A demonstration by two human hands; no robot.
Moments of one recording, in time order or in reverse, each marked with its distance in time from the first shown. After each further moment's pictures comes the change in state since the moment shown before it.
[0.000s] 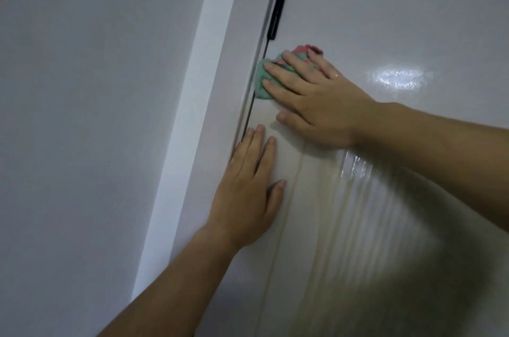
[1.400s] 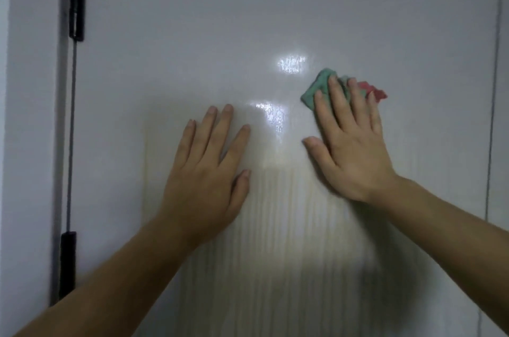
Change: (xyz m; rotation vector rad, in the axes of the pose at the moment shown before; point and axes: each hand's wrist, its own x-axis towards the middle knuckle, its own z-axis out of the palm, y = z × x) left_hand 0.074 0.139 0.026 0.067 0.055 0.325; right_hand -0.259 0.070 0.025 0.018 0.079 0.726
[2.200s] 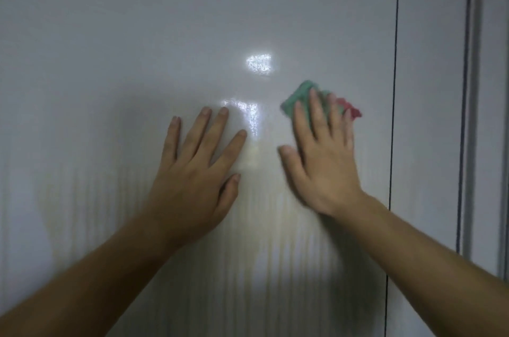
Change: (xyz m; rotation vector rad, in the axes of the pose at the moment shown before) left_hand 0.051 0.116 0.039 0.045 -0.024 0.103; right_hand -0.057 0.097 0.000 0.050 0.001 0.134
